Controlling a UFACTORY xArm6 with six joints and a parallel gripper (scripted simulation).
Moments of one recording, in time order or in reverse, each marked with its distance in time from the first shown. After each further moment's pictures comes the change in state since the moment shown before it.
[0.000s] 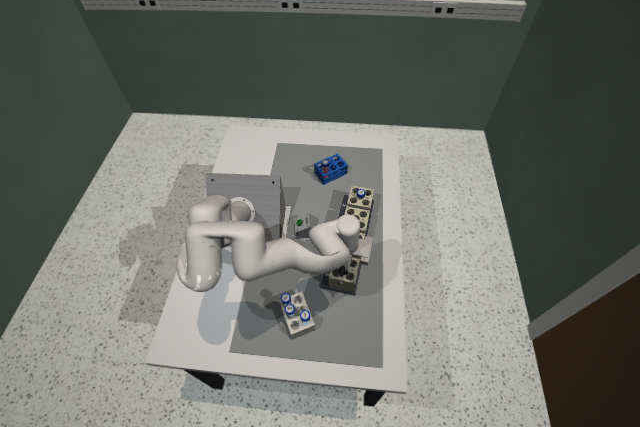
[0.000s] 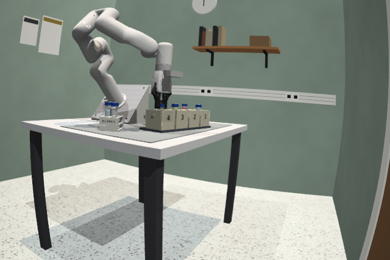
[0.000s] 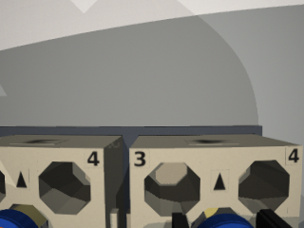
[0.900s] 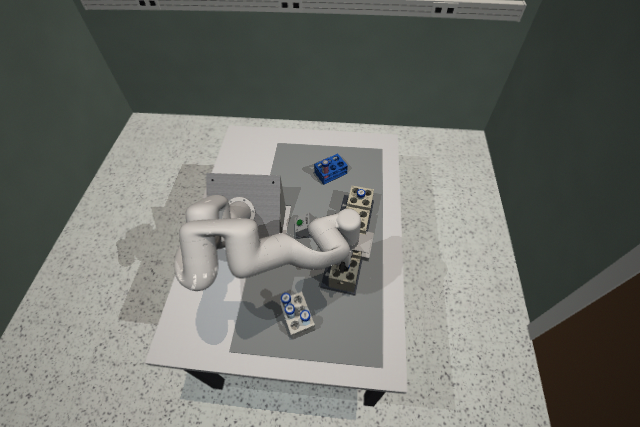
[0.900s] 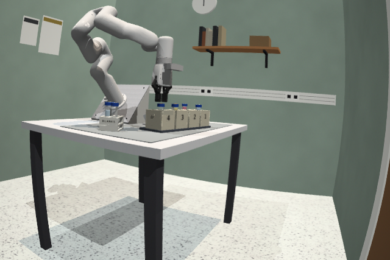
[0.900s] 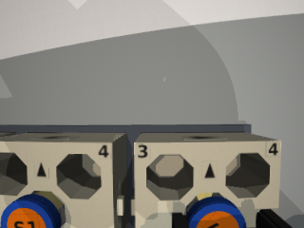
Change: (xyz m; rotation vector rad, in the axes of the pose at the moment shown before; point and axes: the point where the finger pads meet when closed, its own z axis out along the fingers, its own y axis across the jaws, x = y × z) arm 0.000 0.000 -0.031 0.000 0.000 0.000
